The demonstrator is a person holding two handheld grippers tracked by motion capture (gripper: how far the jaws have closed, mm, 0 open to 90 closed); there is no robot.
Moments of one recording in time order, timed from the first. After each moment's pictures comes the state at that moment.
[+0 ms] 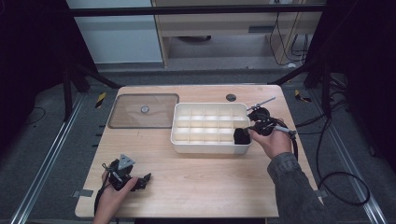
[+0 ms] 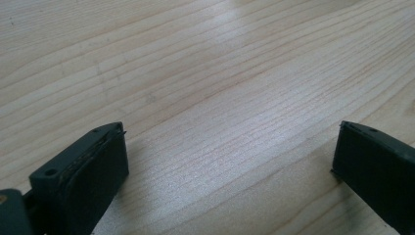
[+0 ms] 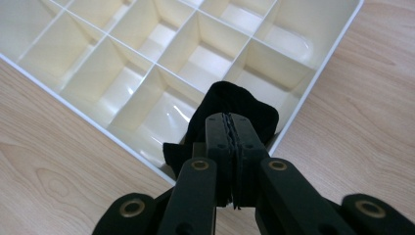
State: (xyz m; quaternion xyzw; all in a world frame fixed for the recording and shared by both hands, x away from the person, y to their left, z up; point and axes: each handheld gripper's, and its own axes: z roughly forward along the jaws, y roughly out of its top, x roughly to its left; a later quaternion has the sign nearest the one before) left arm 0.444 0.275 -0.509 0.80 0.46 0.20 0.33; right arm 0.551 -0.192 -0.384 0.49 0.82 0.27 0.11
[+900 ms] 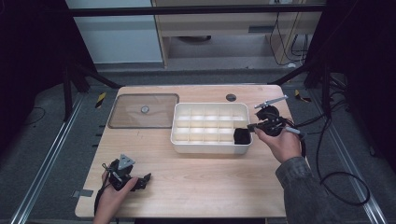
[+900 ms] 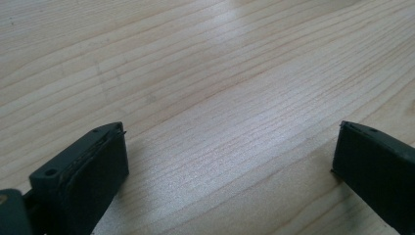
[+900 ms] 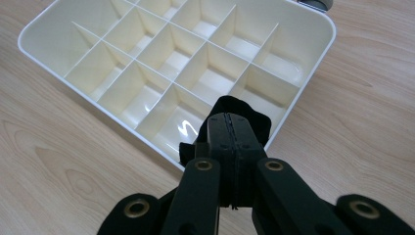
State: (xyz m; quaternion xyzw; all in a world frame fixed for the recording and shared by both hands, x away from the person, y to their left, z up) left arm 0.444 0.275 -0.509 0.80 0.46 0.20 0.33; right arm 0.530 -0.204 -0.358 0.47 0.81 0.32 0.13
